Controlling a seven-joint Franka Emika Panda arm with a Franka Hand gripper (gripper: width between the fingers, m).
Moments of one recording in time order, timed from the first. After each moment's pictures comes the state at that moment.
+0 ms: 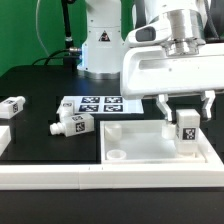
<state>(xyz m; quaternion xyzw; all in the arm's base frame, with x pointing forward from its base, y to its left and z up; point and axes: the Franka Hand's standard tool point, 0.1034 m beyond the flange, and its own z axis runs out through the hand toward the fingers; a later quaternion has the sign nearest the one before) 0.626 0.108 0.082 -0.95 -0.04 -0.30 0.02</state>
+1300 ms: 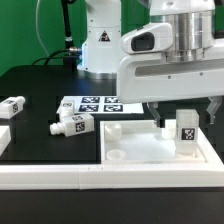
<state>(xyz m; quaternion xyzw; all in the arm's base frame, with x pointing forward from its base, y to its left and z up) 0.634 0.100 0.079 -1.00 0.02 -0.04 0.04</state>
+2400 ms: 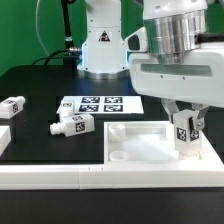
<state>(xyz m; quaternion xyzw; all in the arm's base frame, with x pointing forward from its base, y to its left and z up) 0.635 0.109 0.078 -0.83 0.55 0.00 0.10</state>
